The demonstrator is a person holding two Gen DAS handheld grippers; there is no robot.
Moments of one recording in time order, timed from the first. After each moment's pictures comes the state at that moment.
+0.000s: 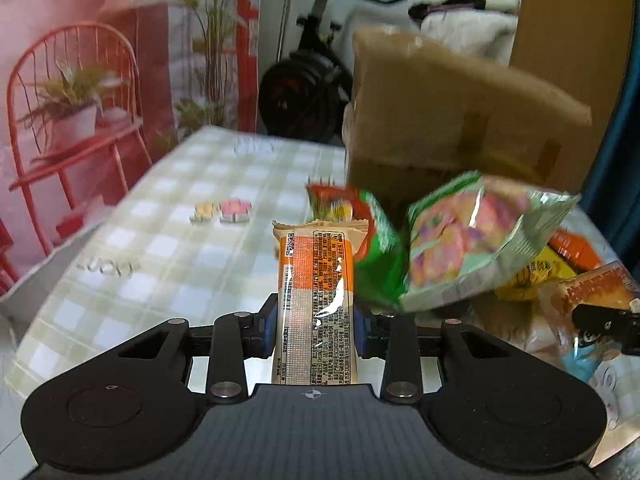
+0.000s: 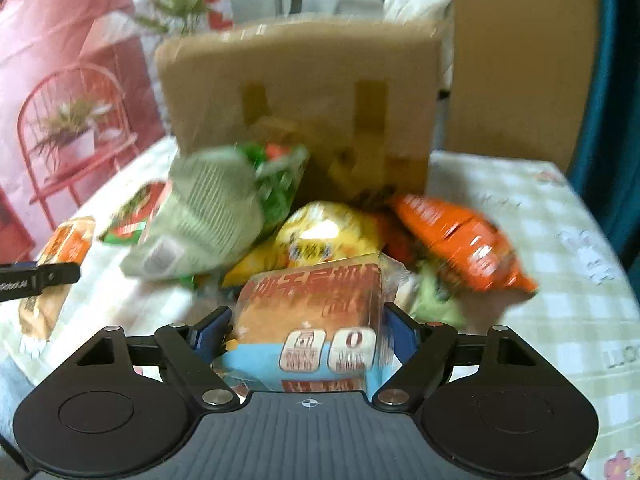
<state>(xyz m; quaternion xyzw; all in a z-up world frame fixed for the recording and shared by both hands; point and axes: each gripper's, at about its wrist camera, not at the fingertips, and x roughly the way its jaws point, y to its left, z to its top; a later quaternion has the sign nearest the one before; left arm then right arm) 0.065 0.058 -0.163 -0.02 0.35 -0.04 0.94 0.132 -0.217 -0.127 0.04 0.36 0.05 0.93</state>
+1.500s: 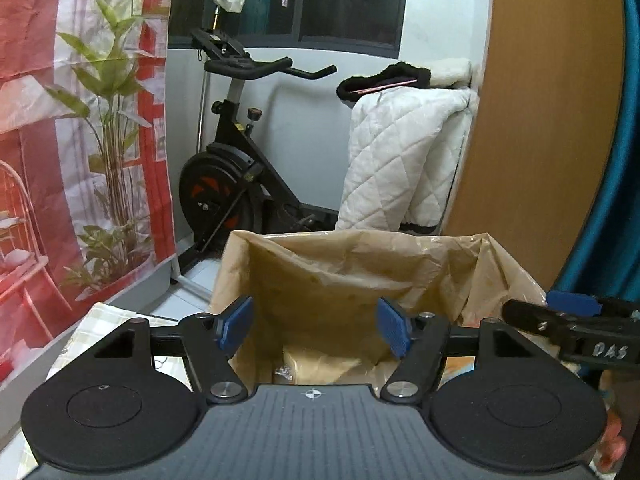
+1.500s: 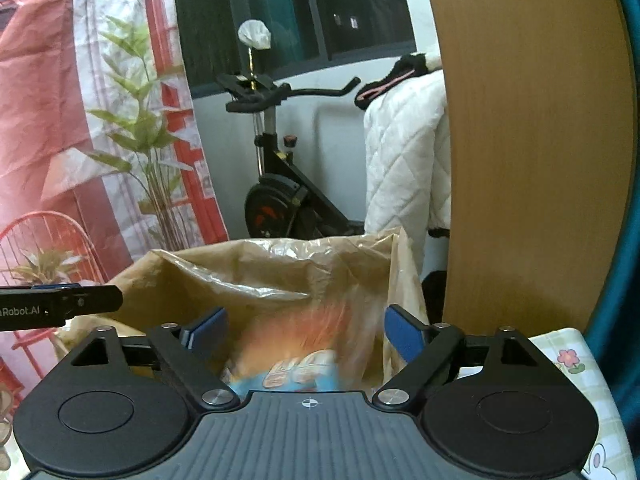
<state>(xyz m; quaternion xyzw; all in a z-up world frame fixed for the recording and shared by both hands) 0.300 -0.033 -0.053 0.00 0.27 -0.13 0.95 0.359 -0.278 -0.026 0.10 0.23 0.06 0.97</state>
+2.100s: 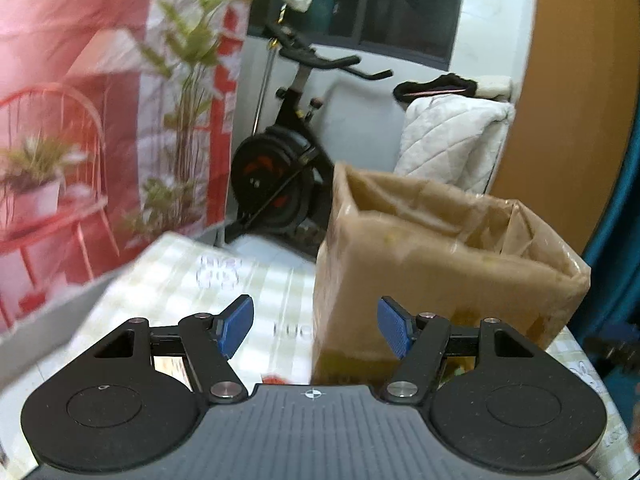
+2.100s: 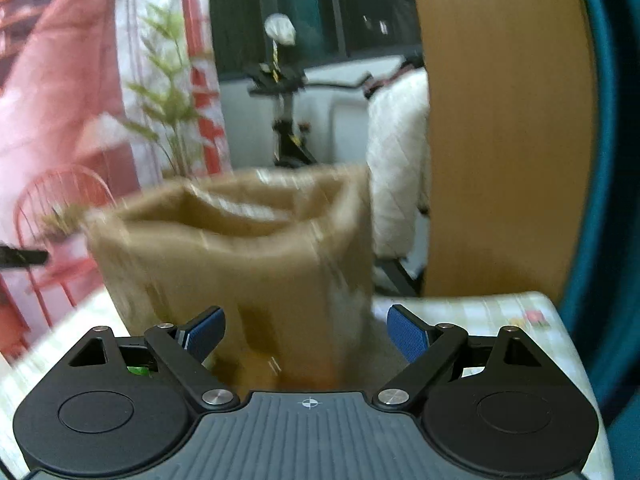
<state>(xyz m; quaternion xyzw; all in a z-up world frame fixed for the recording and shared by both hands) 0.191 0.051 -0.093 -0.06 0.27 -0.07 0.96 0.237 -0.318 -0.090 0.04 0.26 0.06 0.96</state>
